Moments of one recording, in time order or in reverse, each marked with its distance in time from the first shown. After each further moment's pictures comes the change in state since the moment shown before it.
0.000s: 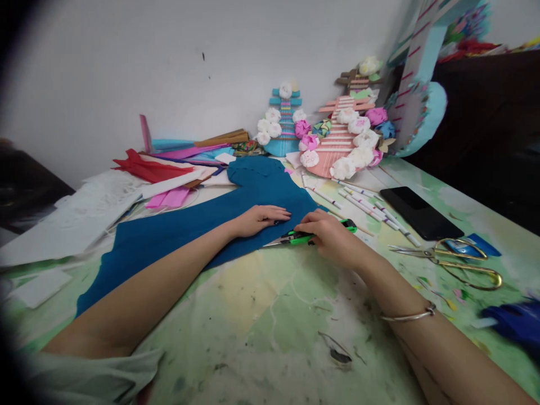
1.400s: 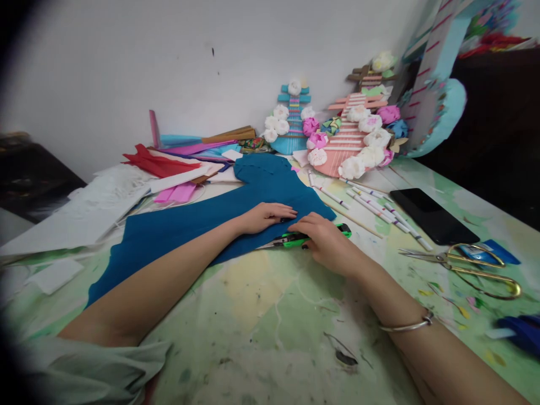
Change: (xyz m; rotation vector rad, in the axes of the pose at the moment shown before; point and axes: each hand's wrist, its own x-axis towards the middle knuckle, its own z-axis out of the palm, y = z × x) left_hand 0.001 0.001 0.001 0.054 0.013 0.008; right_hand 0.006 -0.017 0.010 0.073 0.031 0.013
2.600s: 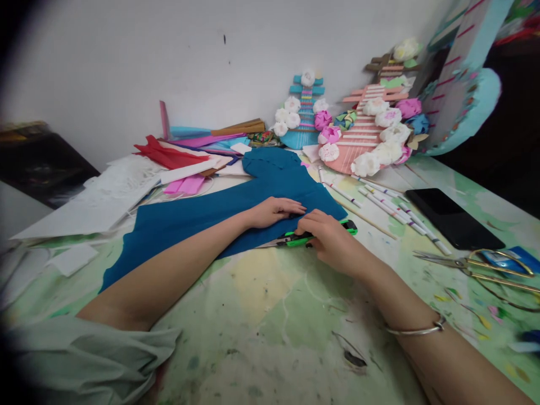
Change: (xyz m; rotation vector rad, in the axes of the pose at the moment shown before) left_hand 0.001 -0.001 0.000 -0.004 -0.001 -0.028; right_hand 0.008 -0.008 0.003 0.054 -0.018 -0.070
